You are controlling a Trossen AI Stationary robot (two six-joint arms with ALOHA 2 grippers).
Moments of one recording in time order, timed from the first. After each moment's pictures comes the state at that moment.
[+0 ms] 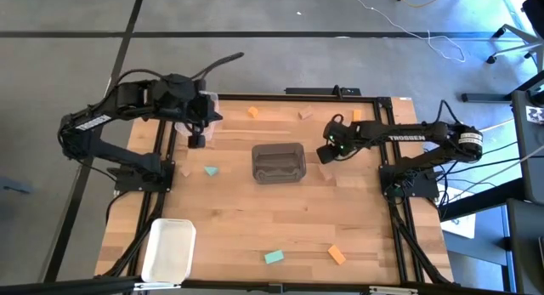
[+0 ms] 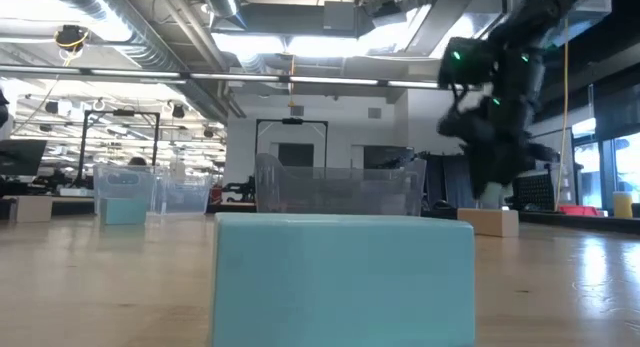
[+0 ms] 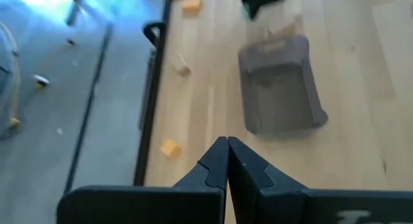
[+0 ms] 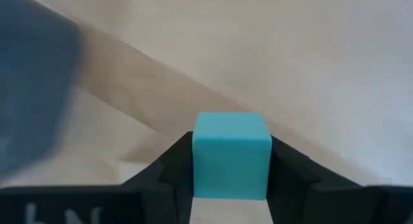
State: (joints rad) left arm 0.22 1.15 1.56 -1.10 -0.13 0.32; right arm -0.32 1.35 0.74 -0.65 0.09 0.77
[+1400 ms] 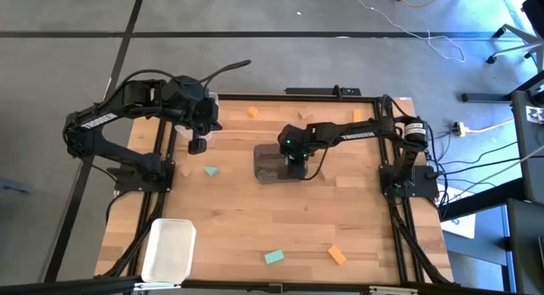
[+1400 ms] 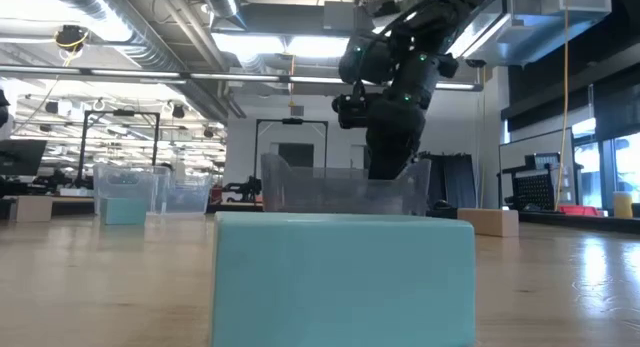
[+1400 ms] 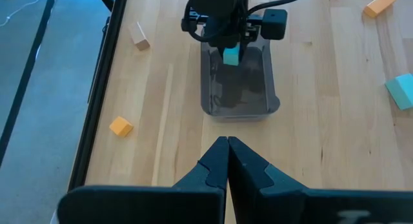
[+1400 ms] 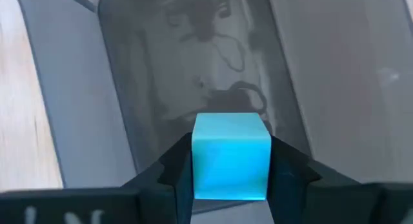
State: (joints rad) left arm 0.22 1.20 1.61 -1.20 -0.01 0.16; right arm -0.19 1.86 1.20 -0.52 -0.12 0.01
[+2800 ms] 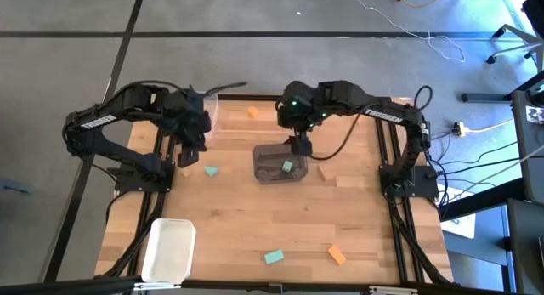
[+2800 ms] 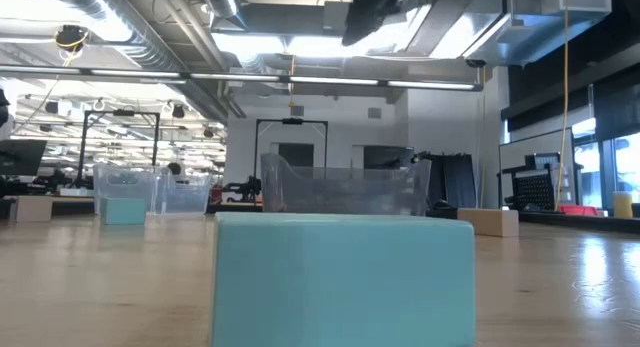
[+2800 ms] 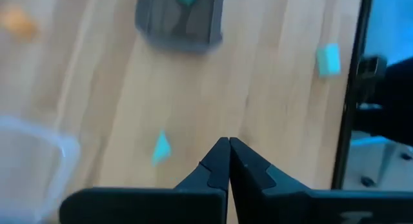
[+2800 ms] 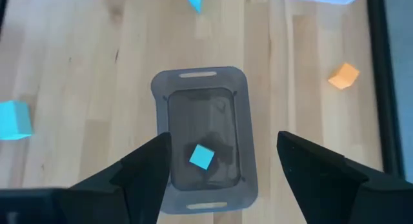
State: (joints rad) left arm 0.16 1.20 1.61 -1.46 0.17 -0.21; right arm -0.18 1.82 2.03 -1.22 -0.13 -0.20
